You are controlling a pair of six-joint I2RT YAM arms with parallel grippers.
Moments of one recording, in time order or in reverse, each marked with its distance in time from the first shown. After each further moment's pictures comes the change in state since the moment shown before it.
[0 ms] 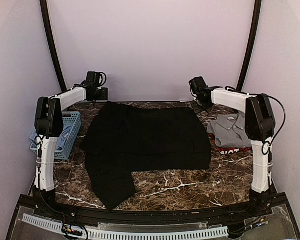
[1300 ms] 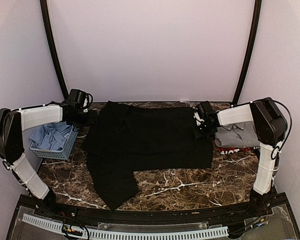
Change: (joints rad) left arm -0.060 -0.715 -0.920 -0.017 0.117 -0.231; right arm 0.007 -0.202 -0.610 0.279 -0.384 0.216
